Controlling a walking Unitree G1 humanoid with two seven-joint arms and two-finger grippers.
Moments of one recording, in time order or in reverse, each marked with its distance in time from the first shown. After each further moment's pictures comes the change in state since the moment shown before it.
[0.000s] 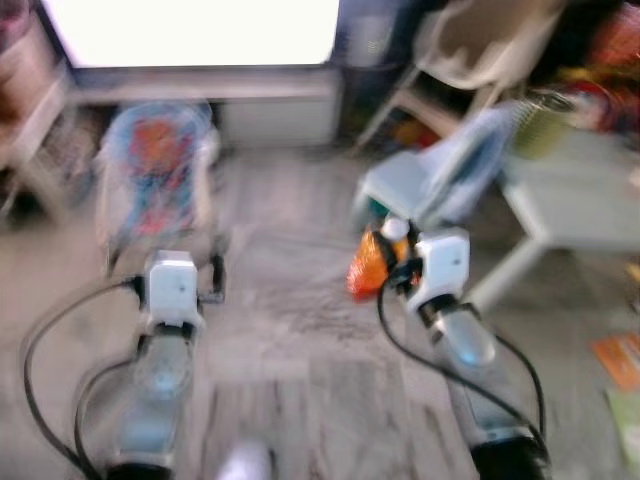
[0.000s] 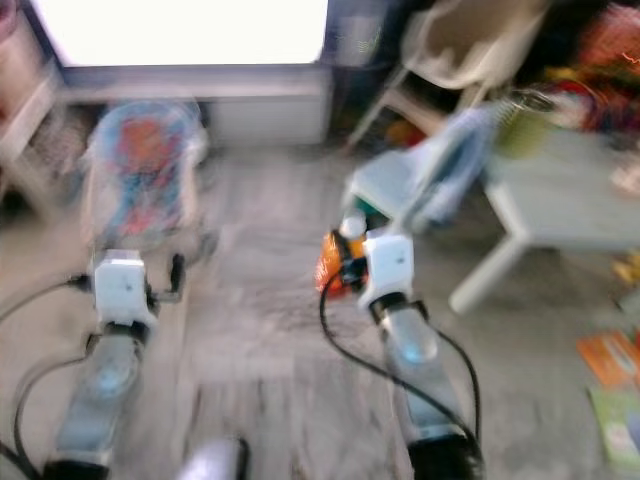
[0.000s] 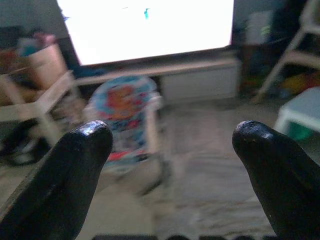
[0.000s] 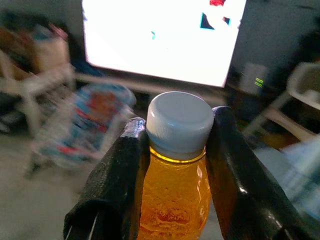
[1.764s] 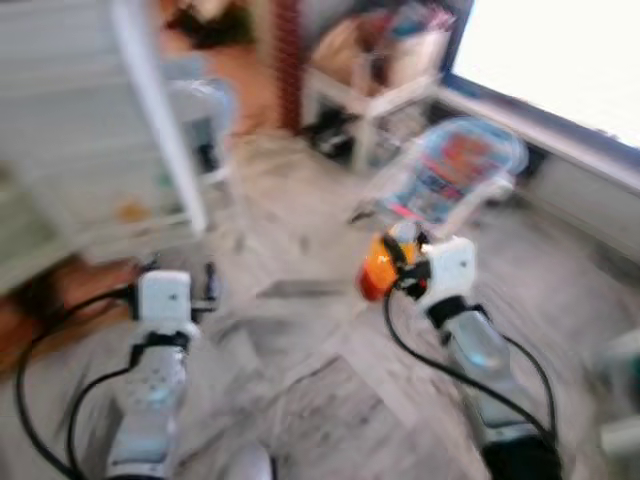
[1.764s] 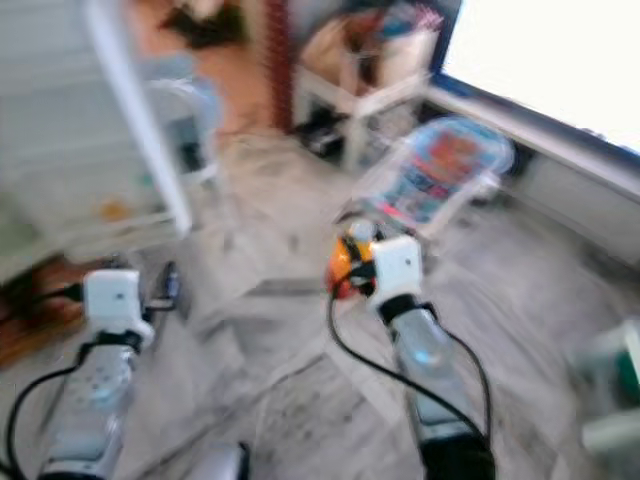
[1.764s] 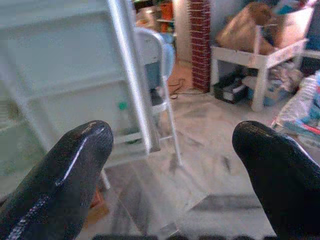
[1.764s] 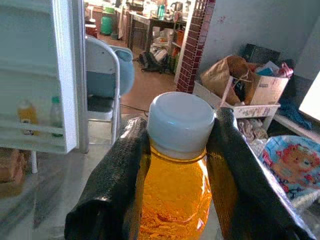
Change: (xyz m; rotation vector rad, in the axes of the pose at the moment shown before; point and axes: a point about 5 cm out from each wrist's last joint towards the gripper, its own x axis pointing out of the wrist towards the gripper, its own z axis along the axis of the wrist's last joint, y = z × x) left arm -0.008 -0.005 -0.005 -0.031 0.013 -0.025; right arm -0.011 -0.025 -0.009 -0.079 0.041 -0.063
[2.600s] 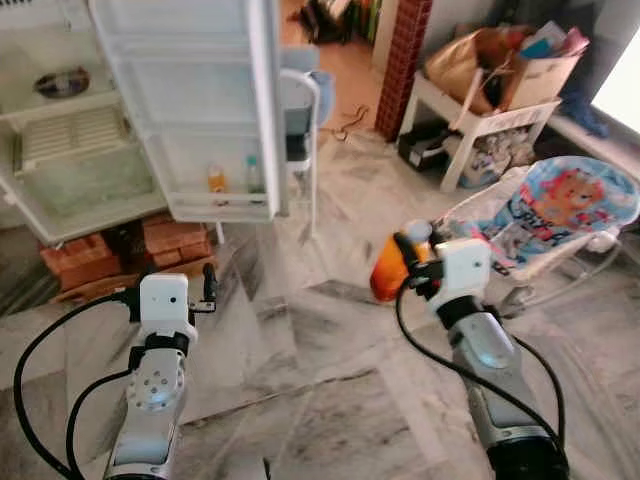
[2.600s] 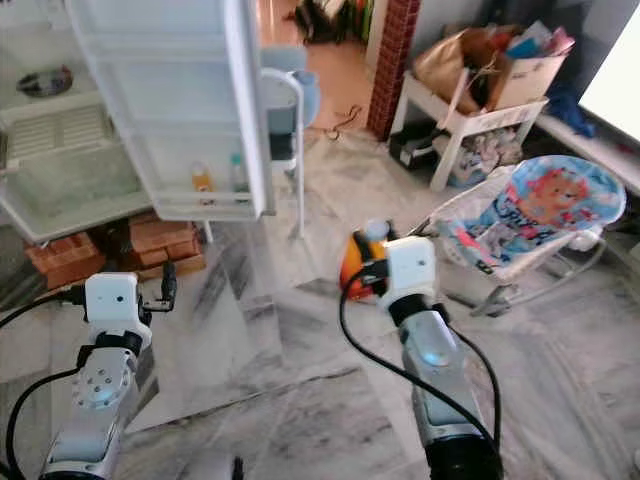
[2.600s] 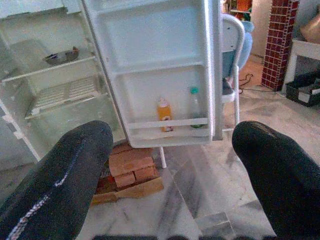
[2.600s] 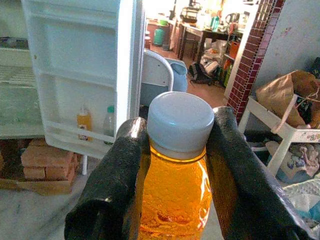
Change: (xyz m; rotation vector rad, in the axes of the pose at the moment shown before) left arm 0.001 0.004 -0.002 0.023 -0.016 0.033; right arm 0.000 -0.002 0.001 0.023 -0.017 -0.018
